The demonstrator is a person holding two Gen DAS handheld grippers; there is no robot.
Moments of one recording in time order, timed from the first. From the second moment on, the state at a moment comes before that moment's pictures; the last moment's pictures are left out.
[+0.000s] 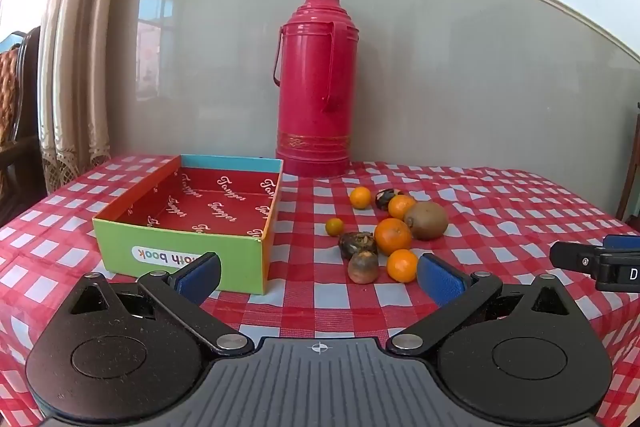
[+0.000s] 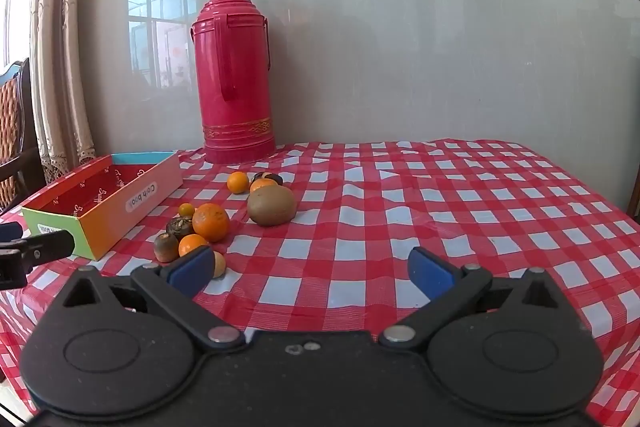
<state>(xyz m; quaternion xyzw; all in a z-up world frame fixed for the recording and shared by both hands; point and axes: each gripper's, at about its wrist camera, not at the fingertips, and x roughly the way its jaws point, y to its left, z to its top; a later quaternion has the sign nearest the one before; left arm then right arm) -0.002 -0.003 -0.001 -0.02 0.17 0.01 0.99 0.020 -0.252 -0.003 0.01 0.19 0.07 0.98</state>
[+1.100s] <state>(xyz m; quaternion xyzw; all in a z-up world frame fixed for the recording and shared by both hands) -0.001 -0.005 0.001 -0.02 0.17 0.01 0.99 0.019 -0.252 -0.003 0.02 0.19 0.07 0.98</state>
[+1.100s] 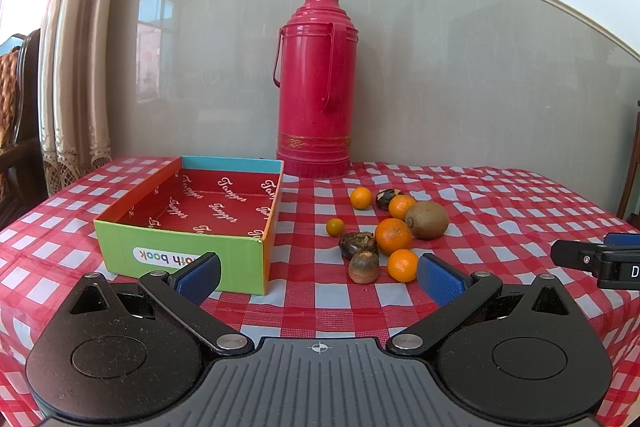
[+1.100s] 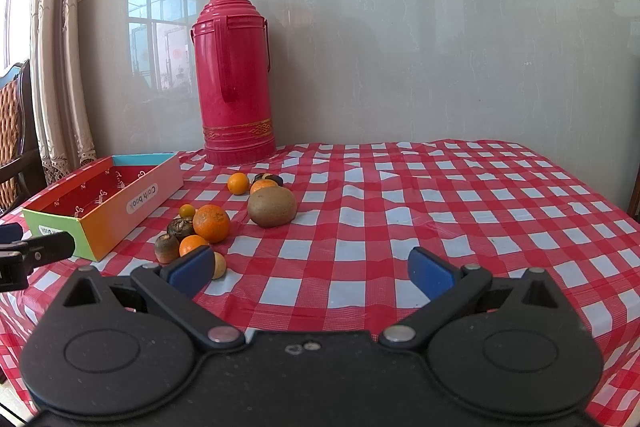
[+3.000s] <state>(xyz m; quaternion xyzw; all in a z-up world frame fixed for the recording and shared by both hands) -0.003 -0.004 0.001 -0.03 0.17 0.01 0.98 0.016 -0.247 -0.003 0.02 0.18 0.10 0.98</state>
